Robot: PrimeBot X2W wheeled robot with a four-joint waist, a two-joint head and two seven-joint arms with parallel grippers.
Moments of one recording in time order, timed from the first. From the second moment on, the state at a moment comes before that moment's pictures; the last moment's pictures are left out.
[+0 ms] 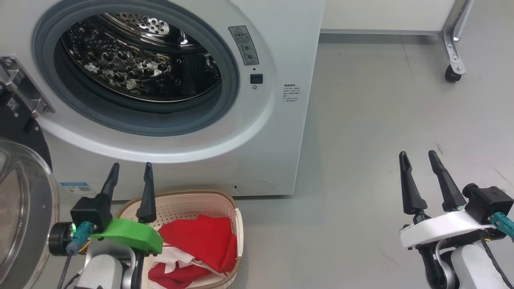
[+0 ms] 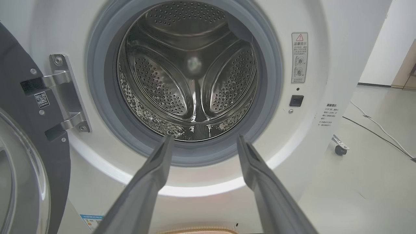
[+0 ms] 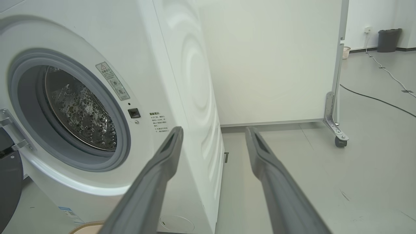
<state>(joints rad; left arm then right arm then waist) -0.23 0.03 -0.11 0.38 -0.29 -0.01 -0.25 -0.08 -0.19 0.19 0.14 0.51 0.12 -0.25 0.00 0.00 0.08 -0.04</state>
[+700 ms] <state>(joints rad) -0.12 0.03 -0.16 0.22 -0.34 0.06 -0.25 -0.05 -0.17 0.18 0.12 0.50 0.12 -0.25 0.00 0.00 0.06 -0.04</state>
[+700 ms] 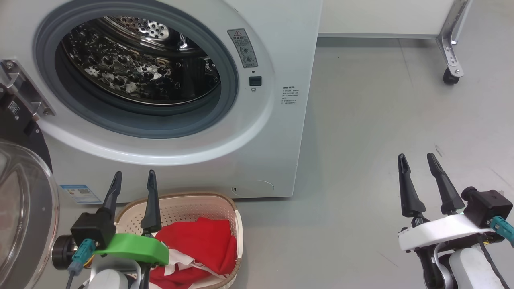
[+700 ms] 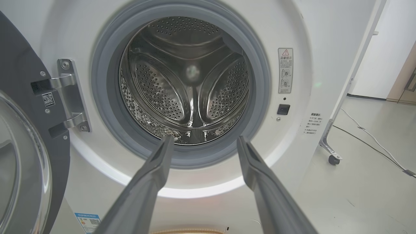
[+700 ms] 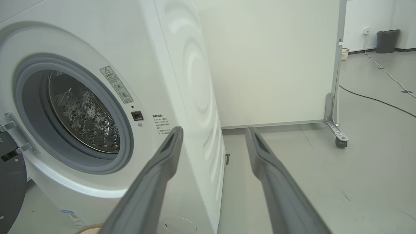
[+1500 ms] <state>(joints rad) -0.08 0.03 -0.18 0.15 -0.35 0.08 -0.25 -0.05 -0.17 0.18 0.12 0.49 0.12 -0.25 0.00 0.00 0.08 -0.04</state>
